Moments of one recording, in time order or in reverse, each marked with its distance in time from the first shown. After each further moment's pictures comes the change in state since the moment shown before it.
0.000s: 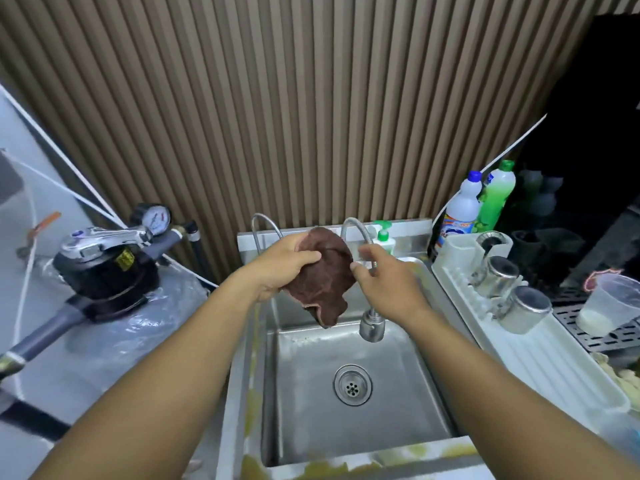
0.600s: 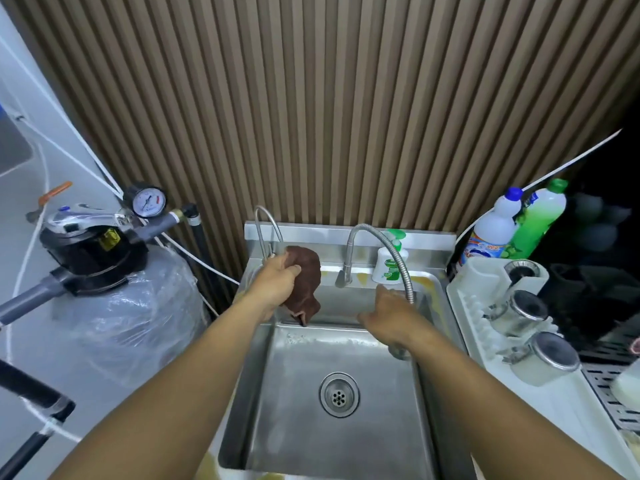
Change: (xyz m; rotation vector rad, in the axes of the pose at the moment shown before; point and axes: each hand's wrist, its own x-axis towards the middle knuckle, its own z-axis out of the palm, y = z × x) left_hand 0.048 -0.059 0.034 -0.060 0.507 -0.227; right_hand 0.058 0.084 -0.003 -0.391 -0.524 0.119
